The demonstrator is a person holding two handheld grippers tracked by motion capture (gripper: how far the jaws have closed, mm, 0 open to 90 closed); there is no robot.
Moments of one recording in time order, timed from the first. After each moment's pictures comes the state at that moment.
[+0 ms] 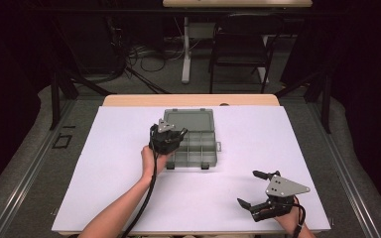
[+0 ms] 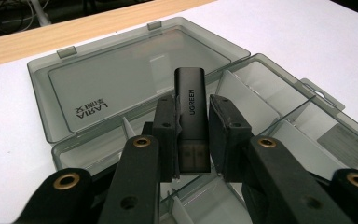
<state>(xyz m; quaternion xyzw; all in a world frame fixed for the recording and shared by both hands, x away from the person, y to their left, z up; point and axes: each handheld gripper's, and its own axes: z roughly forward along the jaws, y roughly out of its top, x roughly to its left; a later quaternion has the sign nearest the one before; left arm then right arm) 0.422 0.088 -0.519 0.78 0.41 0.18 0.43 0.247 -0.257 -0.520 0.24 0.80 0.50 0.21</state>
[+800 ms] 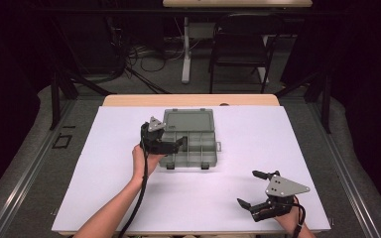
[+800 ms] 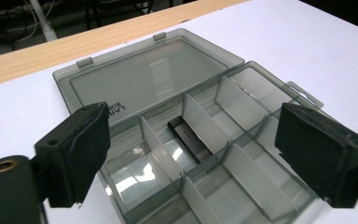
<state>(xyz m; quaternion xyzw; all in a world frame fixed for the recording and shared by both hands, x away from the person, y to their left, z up) 0.404 0.113 -0.492 0.78 0.39 0.19 0.44 0.247 -0.257 -0.519 0.24 0.80 0.50 0.21</state>
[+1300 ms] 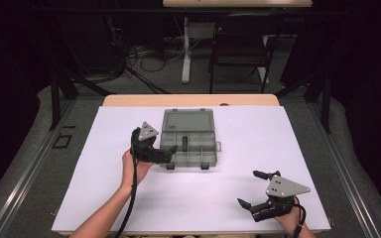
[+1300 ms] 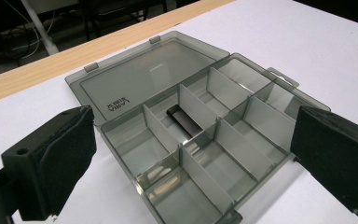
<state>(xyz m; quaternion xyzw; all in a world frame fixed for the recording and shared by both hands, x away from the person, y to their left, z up) 0.373 0.132 -0.481 0.79 0.36 0.21 0.44 0.246 -0.257 -0.519 0.24 0.80 0.50 0.22</state>
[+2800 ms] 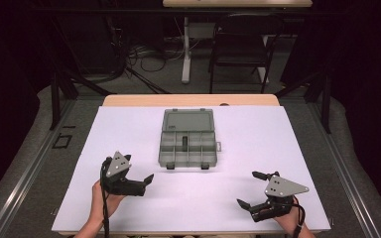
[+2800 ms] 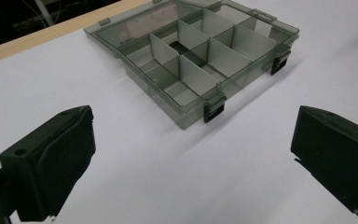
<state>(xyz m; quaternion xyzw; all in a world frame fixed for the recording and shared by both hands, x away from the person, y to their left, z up) 0.290 0.195 -0.496 0.80 0.36 0.21 0.43 0.246 -0.255 -0.520 0.24 0.81 0.50 0.21</state>
